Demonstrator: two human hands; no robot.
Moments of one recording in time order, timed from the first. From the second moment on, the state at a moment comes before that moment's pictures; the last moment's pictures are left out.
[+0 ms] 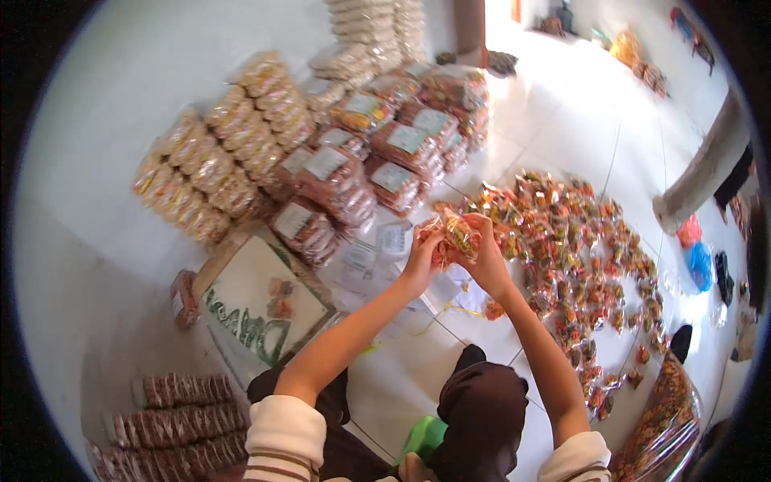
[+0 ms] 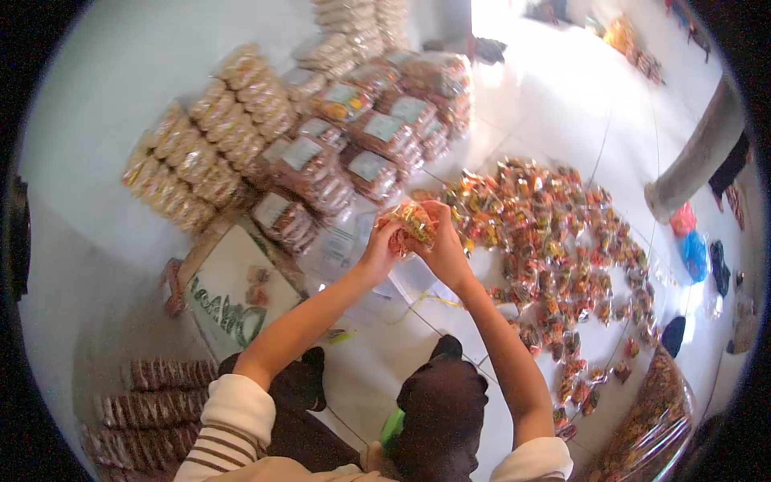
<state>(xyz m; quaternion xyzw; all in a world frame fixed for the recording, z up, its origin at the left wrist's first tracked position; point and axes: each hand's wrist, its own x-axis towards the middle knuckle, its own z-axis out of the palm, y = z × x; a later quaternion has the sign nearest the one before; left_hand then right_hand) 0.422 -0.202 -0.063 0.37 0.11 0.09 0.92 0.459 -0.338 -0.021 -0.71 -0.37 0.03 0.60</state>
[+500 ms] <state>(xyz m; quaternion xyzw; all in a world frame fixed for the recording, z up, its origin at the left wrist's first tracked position) 0.197 -0.110 0.046 0.38 0.09 0.33 0.86 0.274 -0.204 0.059 -0.66 -0.60 -0.05 0.45</state>
